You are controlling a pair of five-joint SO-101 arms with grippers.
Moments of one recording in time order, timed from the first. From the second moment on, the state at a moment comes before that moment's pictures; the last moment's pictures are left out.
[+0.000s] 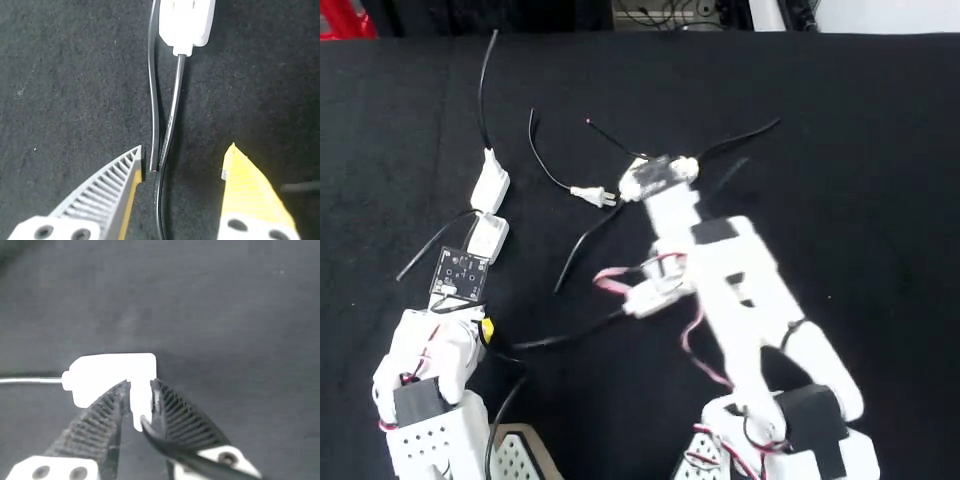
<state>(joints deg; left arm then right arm) -23.8 -104.4 96.0 67.5 -33.5 -15.2 -15.9 45.5 58.2 11.4</state>
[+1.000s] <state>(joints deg) 3.5 -89.5 76.0 48.9 -0.8 2.9 8.8 8.0 72.4 26.9</state>
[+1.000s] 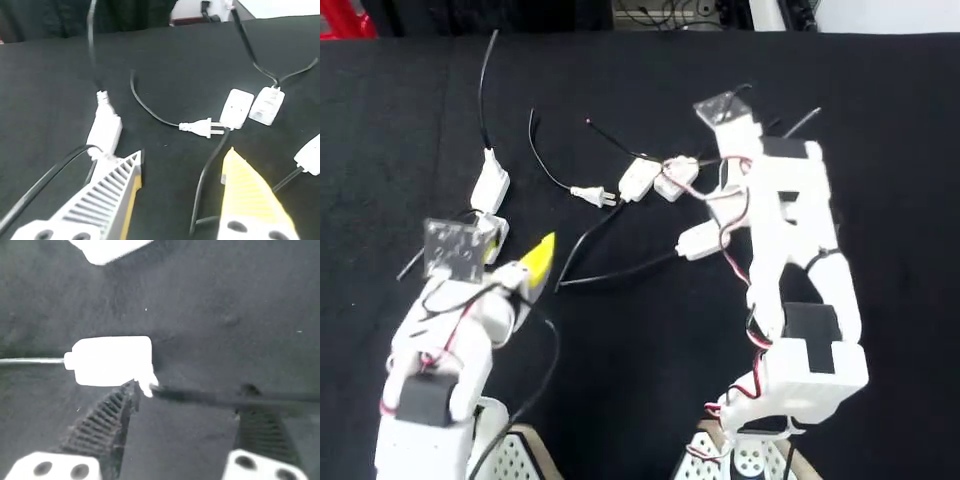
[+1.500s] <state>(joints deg) 16.4 -11.2 40.6 36.6 -5.8 9.1 9.4 -18.5 98.9 24.7</state>
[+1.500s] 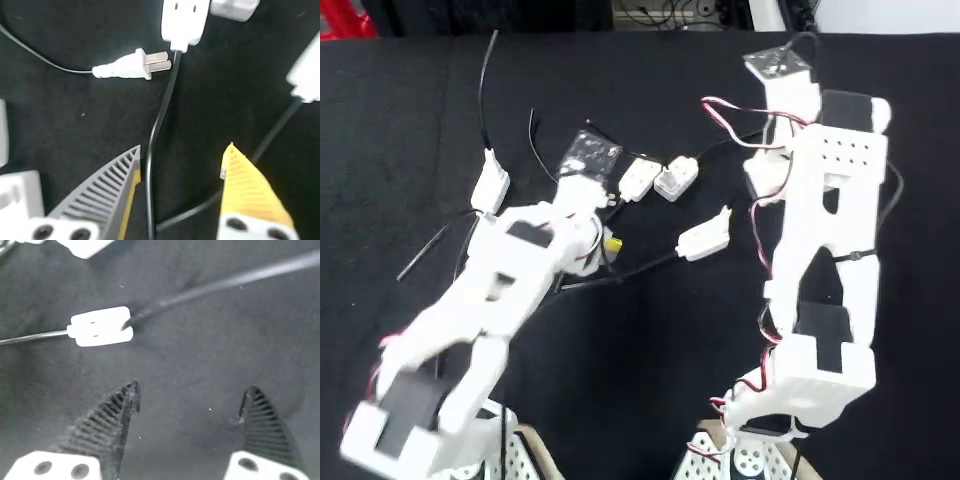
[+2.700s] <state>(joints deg) 16.6 9.2 20.0 57.4 -19.2 13.2 9.4 -14.3 98.9 24.5</state>
